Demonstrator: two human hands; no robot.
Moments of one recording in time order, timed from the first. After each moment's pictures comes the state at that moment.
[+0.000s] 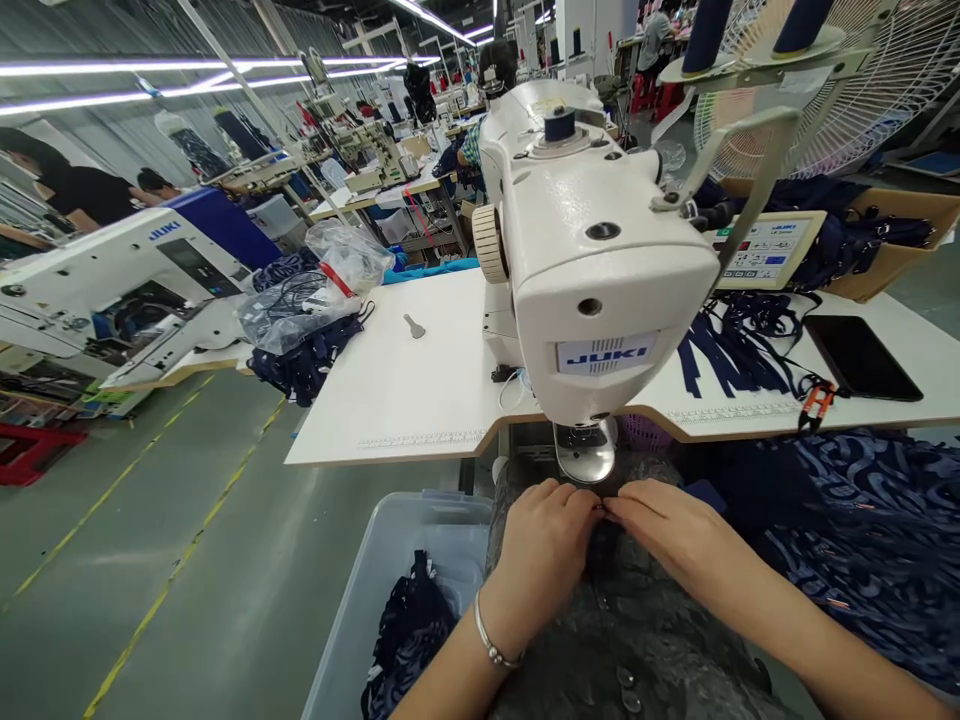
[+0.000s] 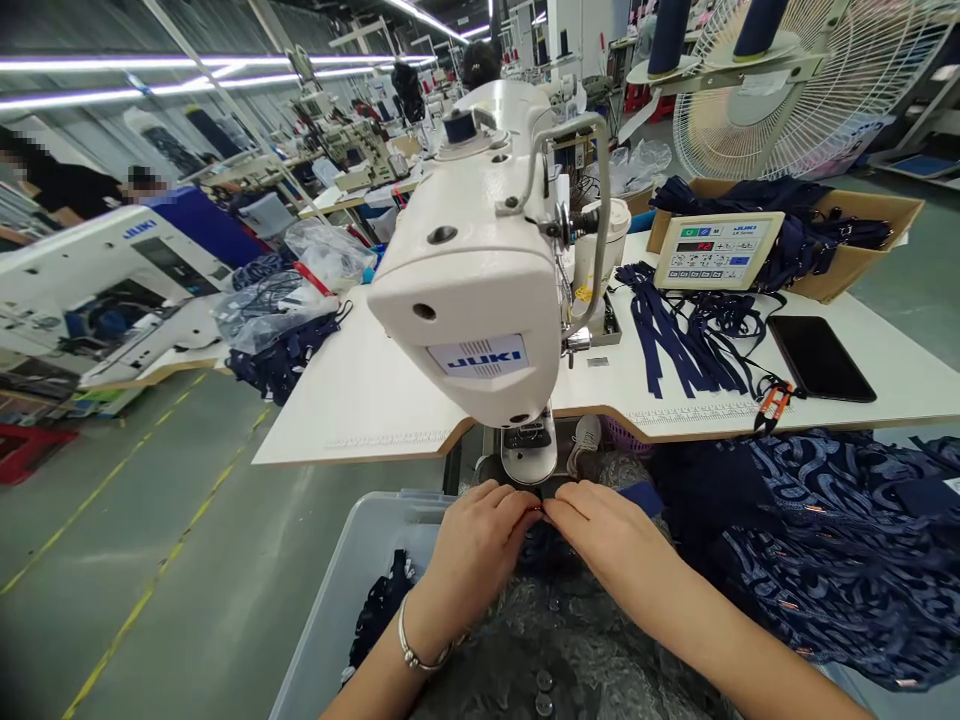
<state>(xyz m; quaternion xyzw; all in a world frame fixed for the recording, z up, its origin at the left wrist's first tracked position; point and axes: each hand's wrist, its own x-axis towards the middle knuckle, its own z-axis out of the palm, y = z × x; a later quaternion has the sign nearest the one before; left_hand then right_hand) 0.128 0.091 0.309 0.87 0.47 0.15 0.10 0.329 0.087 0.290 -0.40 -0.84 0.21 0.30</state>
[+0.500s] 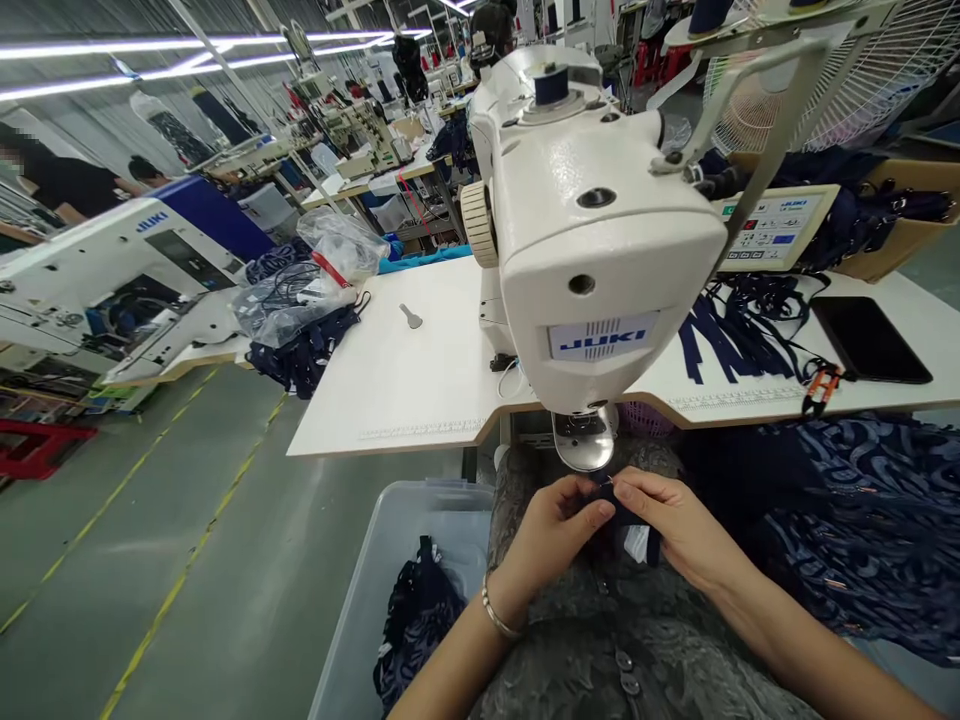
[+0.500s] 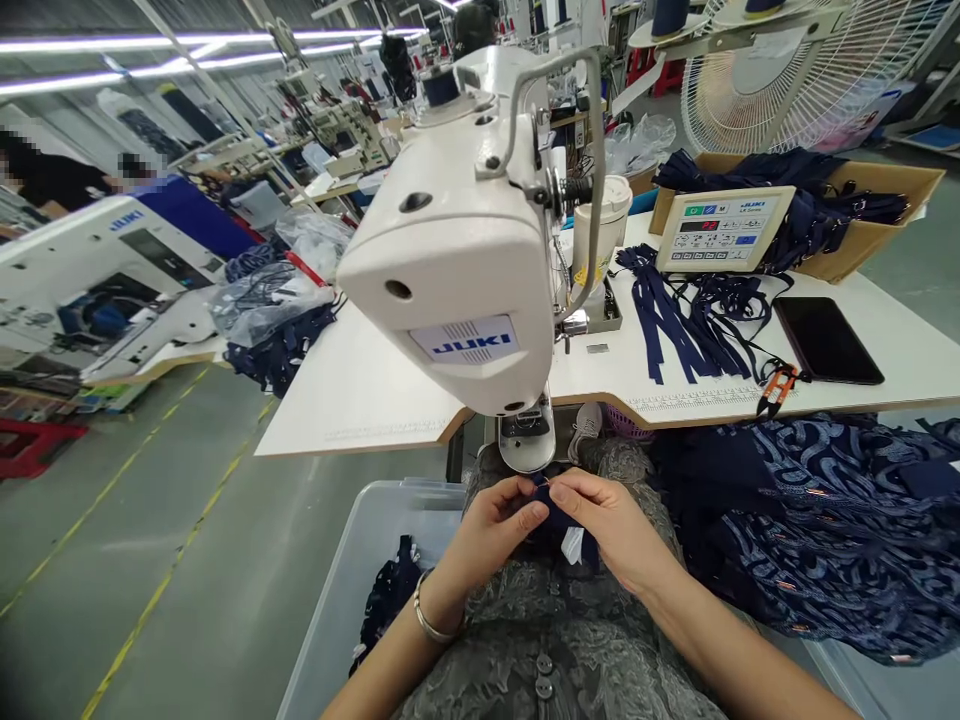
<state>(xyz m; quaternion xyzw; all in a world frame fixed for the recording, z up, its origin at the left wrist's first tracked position) 0.135 0.088 0.278 0.53 0.47 0.33 0.63 0.308 0.083 0.262 -0.46 -0.41 0.66 0.44</state>
